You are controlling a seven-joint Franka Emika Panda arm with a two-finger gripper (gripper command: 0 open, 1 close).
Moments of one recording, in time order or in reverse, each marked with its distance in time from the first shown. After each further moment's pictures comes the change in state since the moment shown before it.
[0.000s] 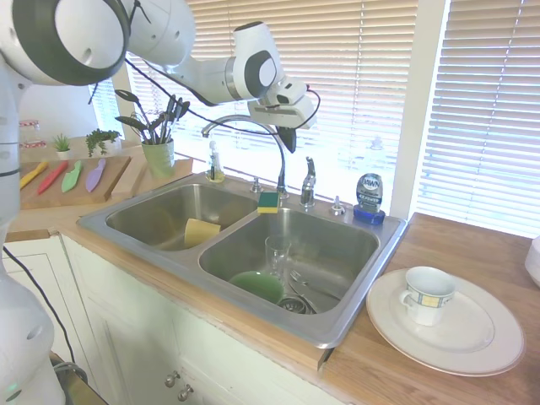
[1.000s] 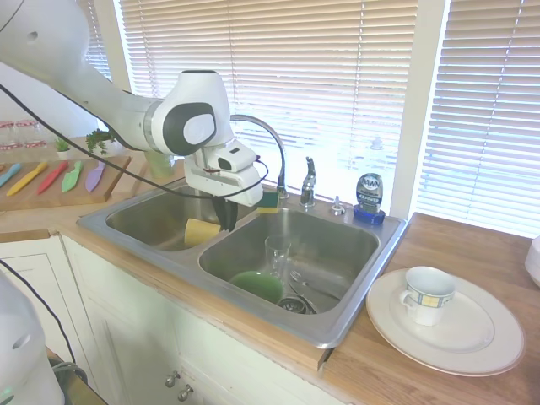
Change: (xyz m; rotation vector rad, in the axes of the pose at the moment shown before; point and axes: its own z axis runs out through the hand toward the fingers) arm -0.147 0.204 -0.011 -0.151 -0.240 -0.065
